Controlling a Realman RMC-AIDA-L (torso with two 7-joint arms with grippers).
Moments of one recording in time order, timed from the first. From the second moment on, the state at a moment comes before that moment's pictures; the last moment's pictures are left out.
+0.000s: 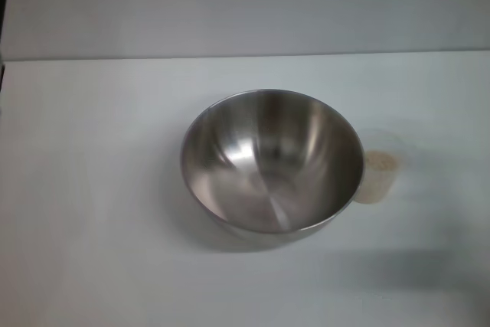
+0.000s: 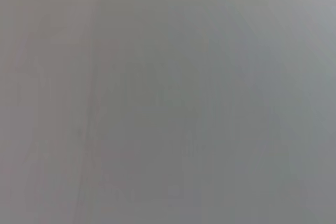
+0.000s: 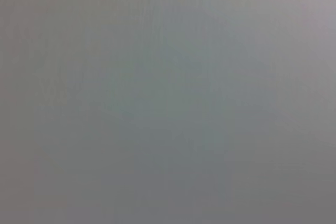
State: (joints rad) left arm -0.28 -2.07 -1.25 -0.93 2.62 1.09 0.17; right arm 0.47 2.08 0.69 0.06 -1.85 -1.65 0.00
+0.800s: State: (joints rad) left arm -0.28 -2.05 -1.30 -0.49 2.68 1.31 -0.32; right arm 0.36 2.08 0.63 0.15 -1.85 -1.65 0.00
